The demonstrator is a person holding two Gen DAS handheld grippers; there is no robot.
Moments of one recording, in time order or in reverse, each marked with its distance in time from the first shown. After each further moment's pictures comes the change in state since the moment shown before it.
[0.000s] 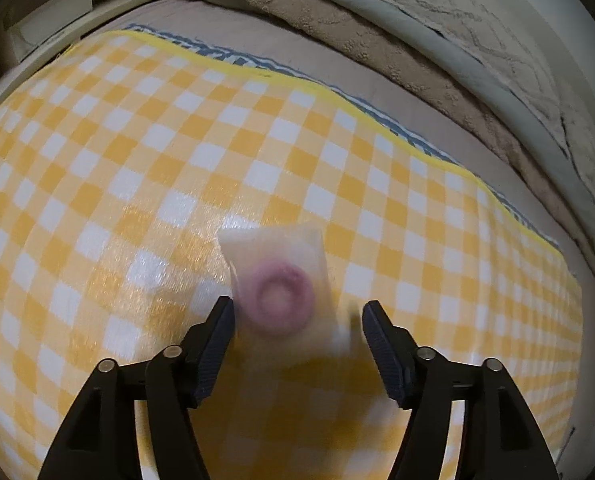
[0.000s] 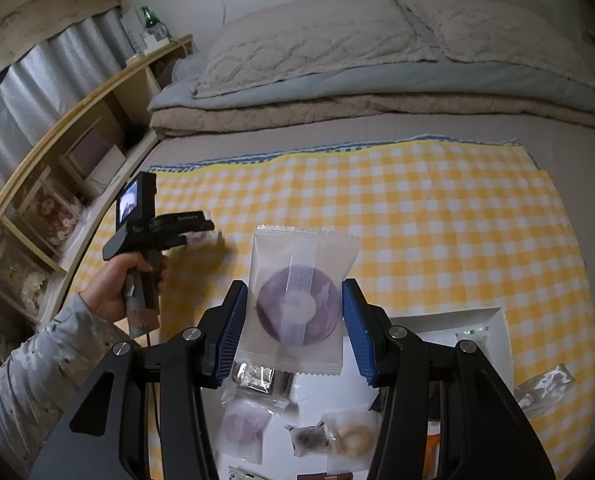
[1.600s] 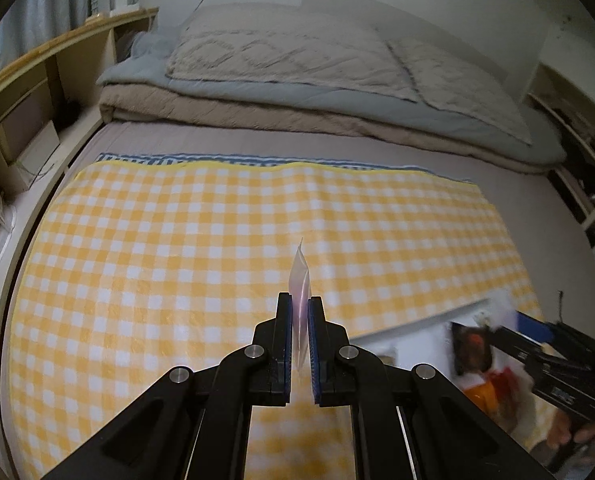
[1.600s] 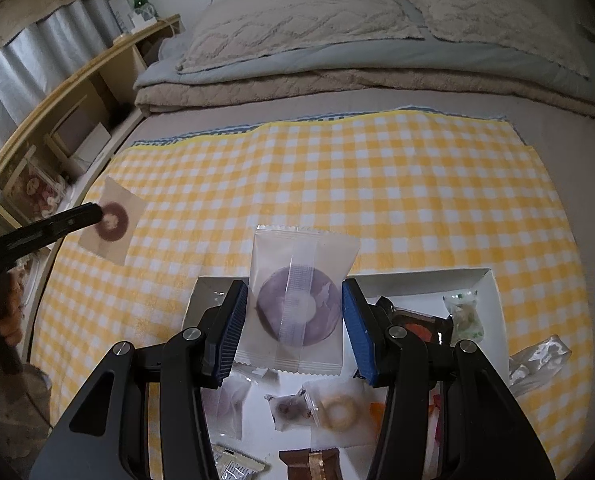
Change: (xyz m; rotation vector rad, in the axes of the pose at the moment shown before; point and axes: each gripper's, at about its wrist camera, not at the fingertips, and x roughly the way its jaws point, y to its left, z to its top) left arm -0.282 -0.043 -0.156 0.408 -0.160 -0.137; right arm 0.002 -0.008 -0.029 -0.002 0.061 -0.058
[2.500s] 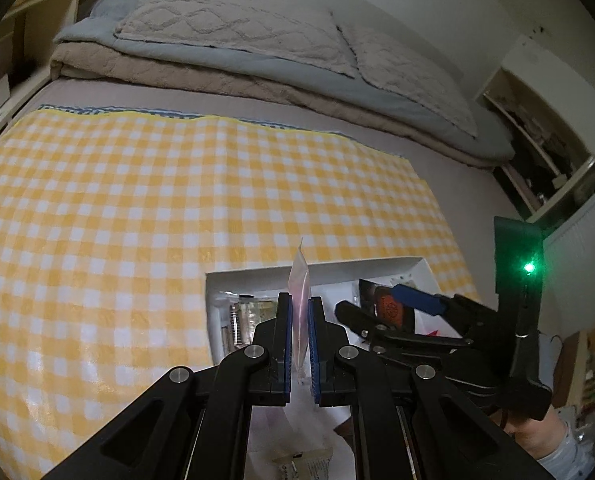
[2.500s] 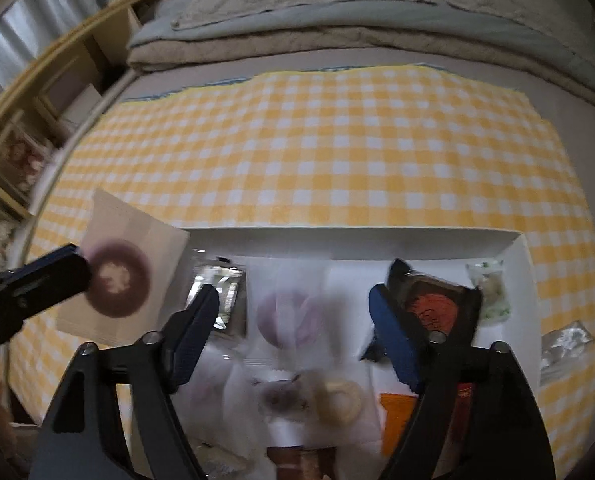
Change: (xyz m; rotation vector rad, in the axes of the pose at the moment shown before) left arm -0.004 -0.039 -0.057 -0.065 0.063 -0.227; right arm 0.046 -0.002 -0.028 -0.045 0.103 -0.035
